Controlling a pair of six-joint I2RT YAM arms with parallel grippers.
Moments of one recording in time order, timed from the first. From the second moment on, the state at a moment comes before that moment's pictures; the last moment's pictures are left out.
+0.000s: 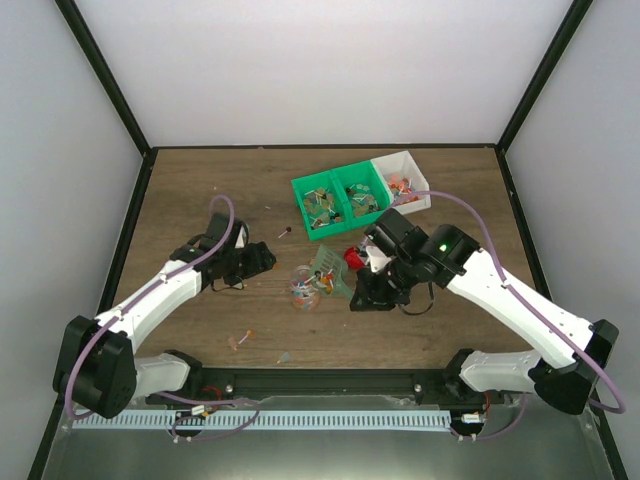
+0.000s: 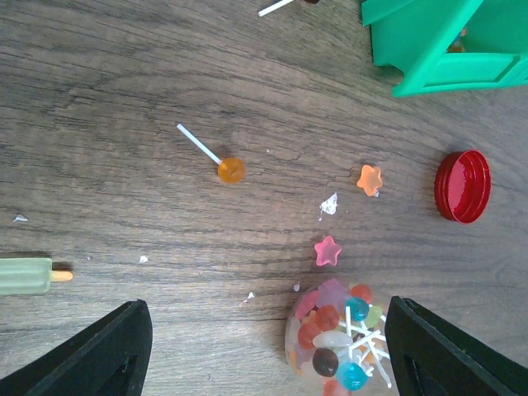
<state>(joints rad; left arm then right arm) -0.41 1.24 0.78 -0.52 0.21 -0.72 0.85 1.21 1.29 -1.25 -0.44 0.73</state>
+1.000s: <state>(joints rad) -0.41 1.24 0.77 -0.52 0.22 -0.72 0.88 1.27 1.36 -1.28 -0.42 0.72</state>
